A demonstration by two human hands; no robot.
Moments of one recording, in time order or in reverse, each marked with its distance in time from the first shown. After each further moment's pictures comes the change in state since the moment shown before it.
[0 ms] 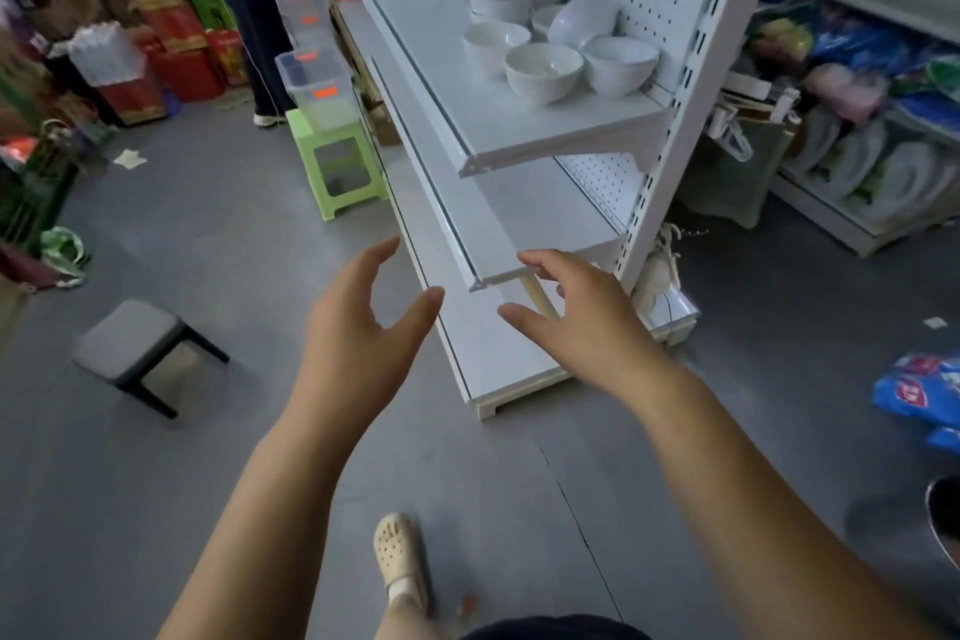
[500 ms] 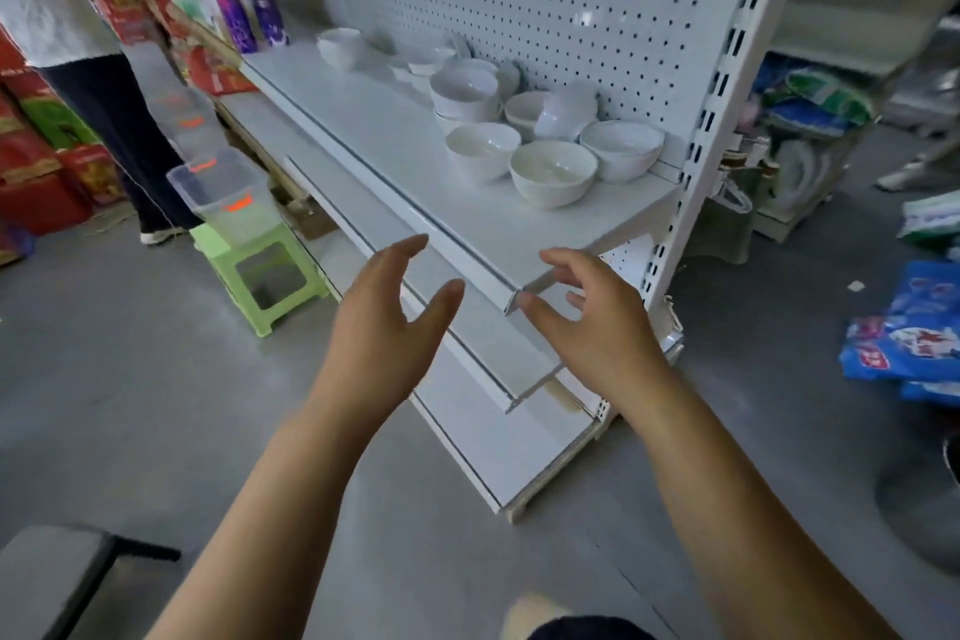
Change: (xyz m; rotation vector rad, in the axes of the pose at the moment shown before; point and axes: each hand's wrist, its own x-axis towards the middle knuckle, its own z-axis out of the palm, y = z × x) left_hand 0.277 -0.038 -0.029 -0.031 -0.229 0.346; right_hand 0.196 -0.062 0.055 0.157 0.452 0.169
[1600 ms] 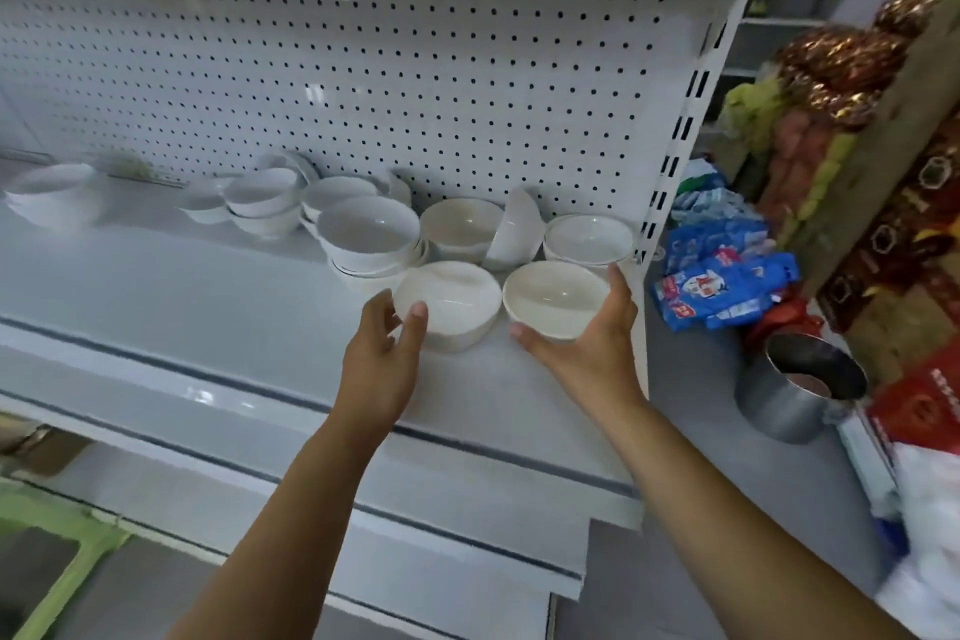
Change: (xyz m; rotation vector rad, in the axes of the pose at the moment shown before) left_hand 0.349 -0.125 0.092 -0.443 -0.530 0.102; right_hand 0.231 0.036 0.100 -0.034 0.768 0.409
